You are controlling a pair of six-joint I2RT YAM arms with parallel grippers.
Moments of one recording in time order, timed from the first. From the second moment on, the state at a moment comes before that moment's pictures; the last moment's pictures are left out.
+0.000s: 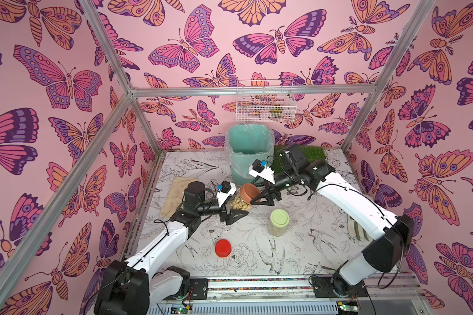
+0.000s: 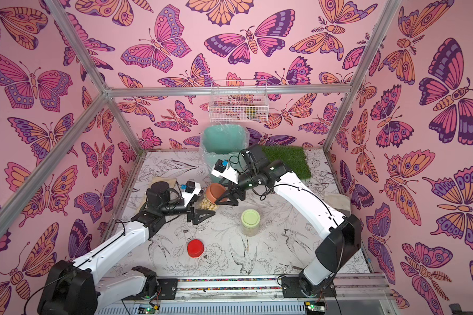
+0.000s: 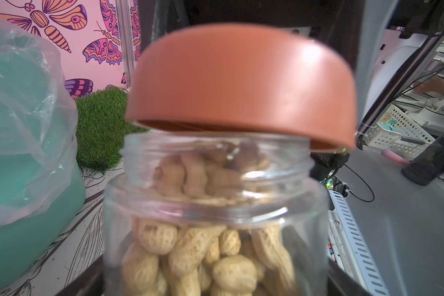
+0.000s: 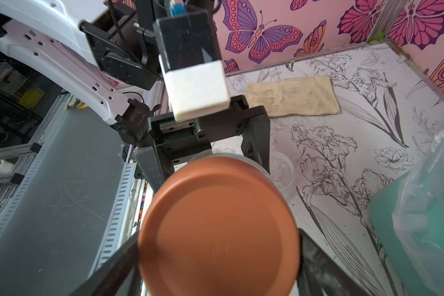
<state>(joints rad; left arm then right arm) -0.35 1.15 0.64 0.18 1.00 0.15 0.63 1.58 1.58 -0.81 -0.83 -0.45</state>
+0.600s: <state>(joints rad) -0.29 1.04 0.60 0.35 0.67 0.08 0.92 1.18 1.26 -0.77 -0.33 -0.29</state>
